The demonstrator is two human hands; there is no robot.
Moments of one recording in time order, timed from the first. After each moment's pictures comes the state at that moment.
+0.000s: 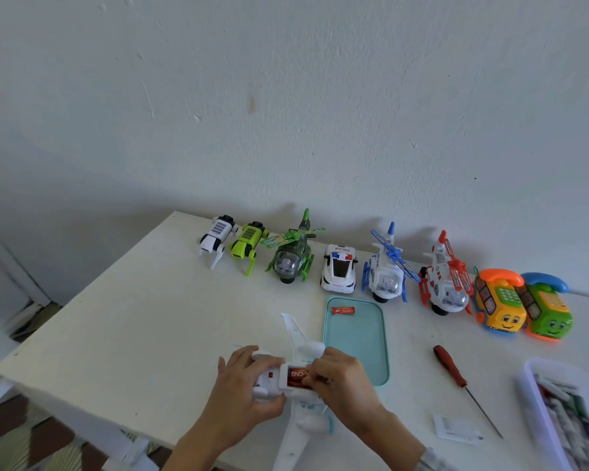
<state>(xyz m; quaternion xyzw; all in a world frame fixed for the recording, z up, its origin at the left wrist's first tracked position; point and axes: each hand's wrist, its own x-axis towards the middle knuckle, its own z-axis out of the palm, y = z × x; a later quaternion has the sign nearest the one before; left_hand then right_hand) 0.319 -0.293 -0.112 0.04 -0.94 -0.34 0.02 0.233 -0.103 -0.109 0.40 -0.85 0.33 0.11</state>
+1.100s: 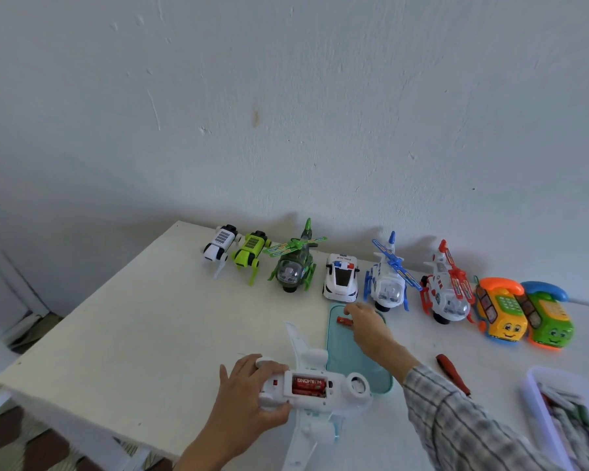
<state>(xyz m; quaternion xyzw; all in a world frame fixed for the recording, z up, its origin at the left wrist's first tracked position) 0.320 -0.292 -0.111 0.05 -0.95 -0.31 0.01 0.120 -0.091 -0.104 0.21 -0.97 0.14 -0.05</state>
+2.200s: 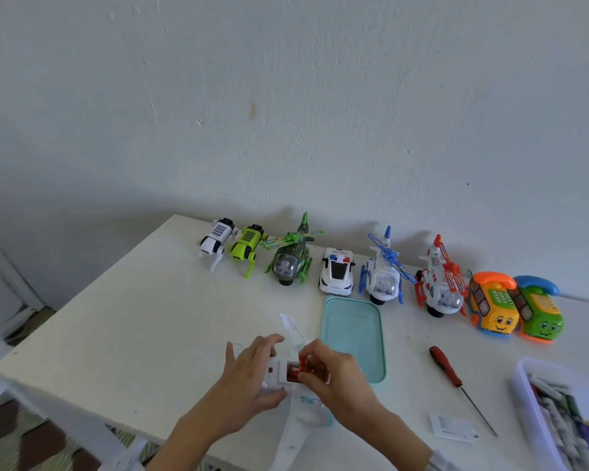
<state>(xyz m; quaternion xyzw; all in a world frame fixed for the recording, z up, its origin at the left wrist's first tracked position) 0.315 -0.293 -0.092 -0.03 -0.96 -0.28 -0.04 0.256 -0.104 -0.076 0.30 -0.86 0.41 -0.08</state>
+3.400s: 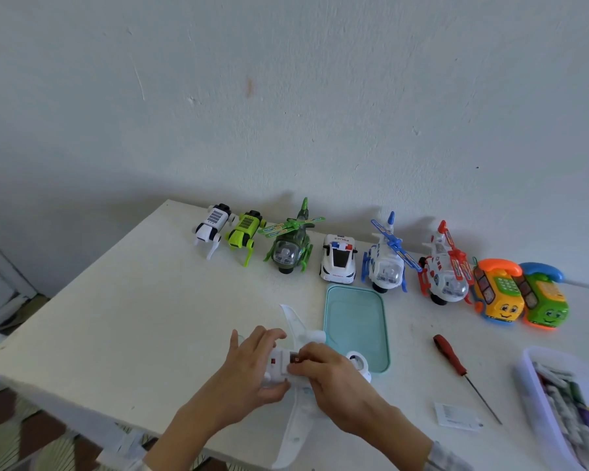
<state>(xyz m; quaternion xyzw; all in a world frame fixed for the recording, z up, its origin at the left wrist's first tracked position) 0.306 -0.301 -0.105 -0.07 -0.96 -0.27 0.01 0.253 -0.111 -0.095 0.44 -0.86 0.28 -0.01</state>
